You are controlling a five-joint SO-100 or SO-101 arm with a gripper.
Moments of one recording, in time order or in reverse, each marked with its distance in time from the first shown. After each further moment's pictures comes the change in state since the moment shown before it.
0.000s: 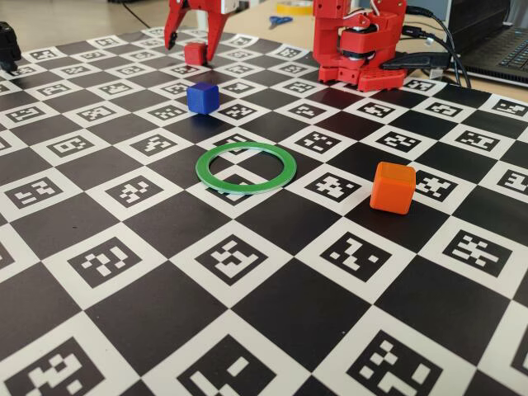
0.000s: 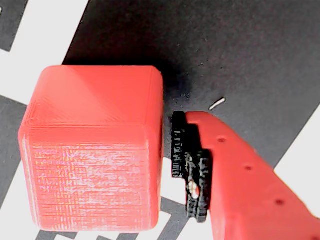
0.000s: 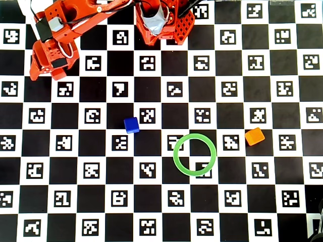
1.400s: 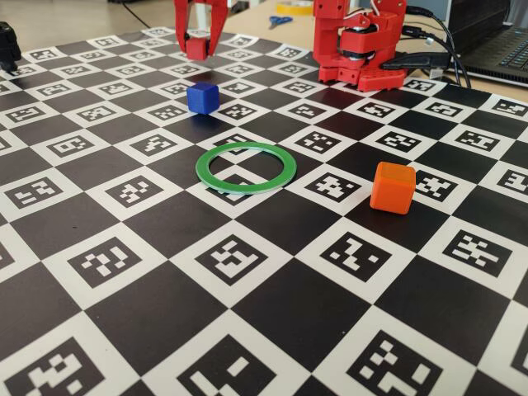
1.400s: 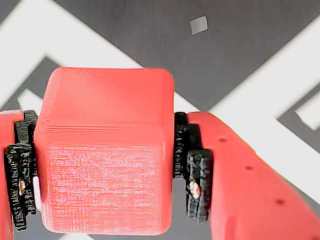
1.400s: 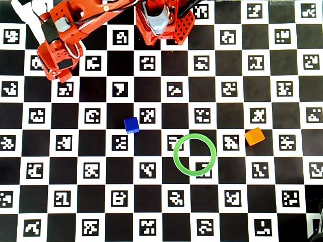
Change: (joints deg) arm -4.5 10.5 3.2 6.4 -13.8
